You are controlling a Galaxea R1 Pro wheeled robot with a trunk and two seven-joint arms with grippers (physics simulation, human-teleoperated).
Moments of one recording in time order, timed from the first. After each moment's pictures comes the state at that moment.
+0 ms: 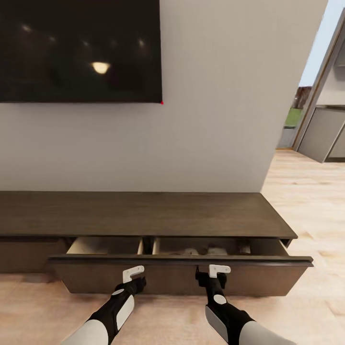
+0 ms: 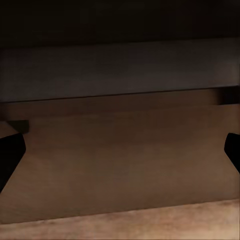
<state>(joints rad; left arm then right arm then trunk) -0.60 -0.16 0.10 -0.32 0.13 0.01 0.18 -0.61 0.10 0.67 -0.30 -0.58 -0.31 -0.37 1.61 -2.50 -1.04</state>
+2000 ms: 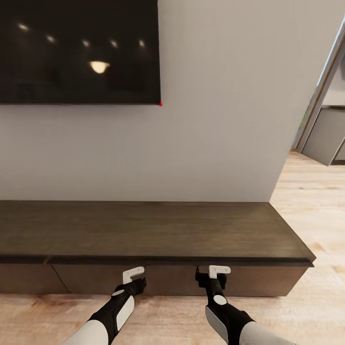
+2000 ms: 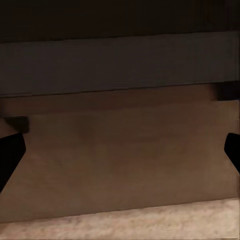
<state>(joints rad) -0.60 -0.16 0.10 -0.31 0.13 0.02 0.19 -0.61 0.10 0.67 -0.30 -0.59 -0.31 -0.37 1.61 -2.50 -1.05</state>
